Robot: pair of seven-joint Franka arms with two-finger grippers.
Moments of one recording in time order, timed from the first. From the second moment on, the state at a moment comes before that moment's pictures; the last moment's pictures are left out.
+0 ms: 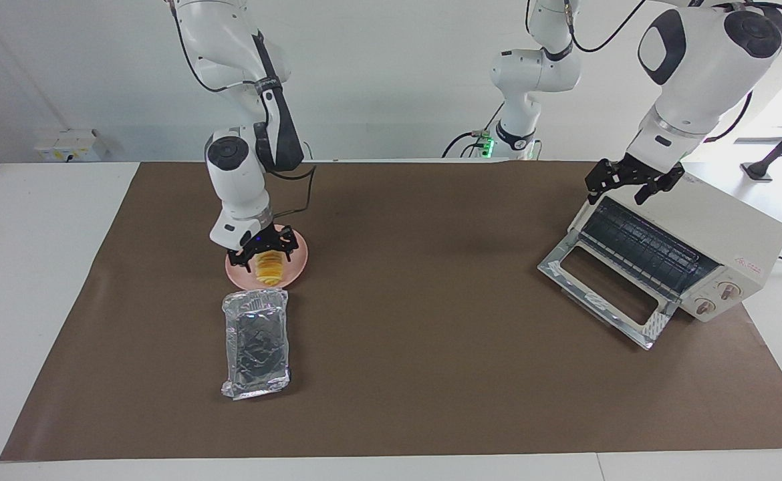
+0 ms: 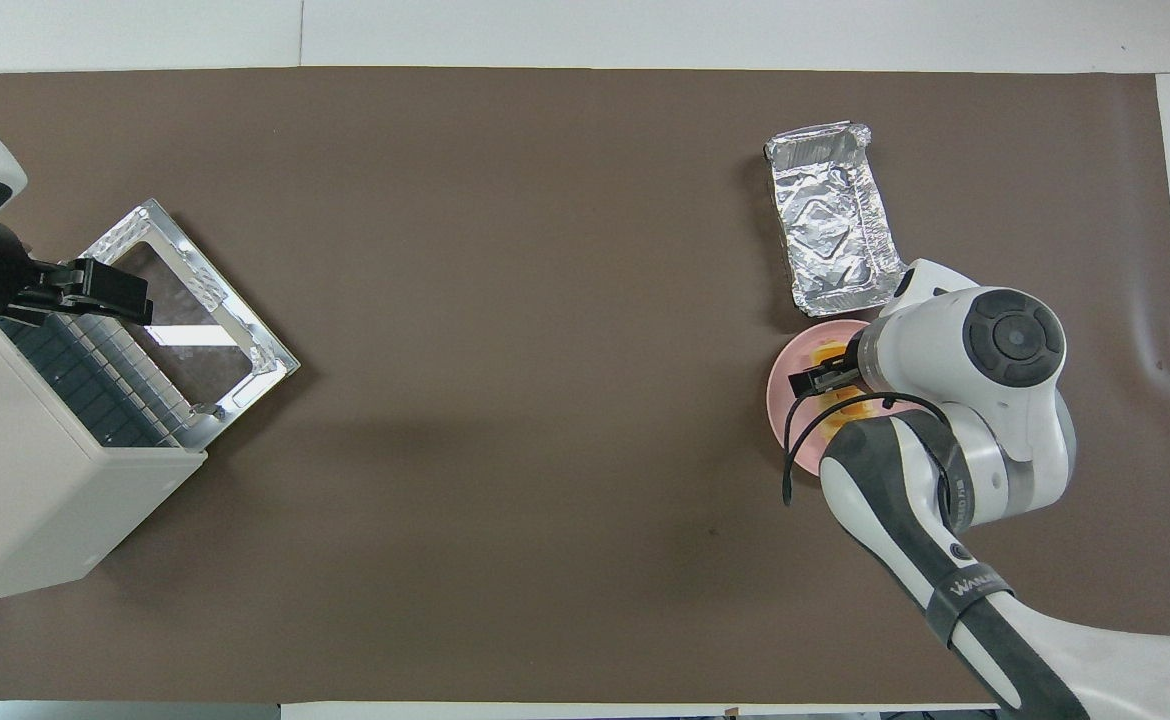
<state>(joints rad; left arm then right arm) -0.16 0.01 0.08 -1.66 -0.02 1.62 0.00 0.20 0.11 -0.01 -2.26 -0.03 2.43 -0.10</state>
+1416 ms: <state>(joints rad) -0.16 0.01 0.08 -1.66 -0.02 1.62 0.00 0.21 0.14 -0.01 -2.24 -0.03 2.39 -0.06</state>
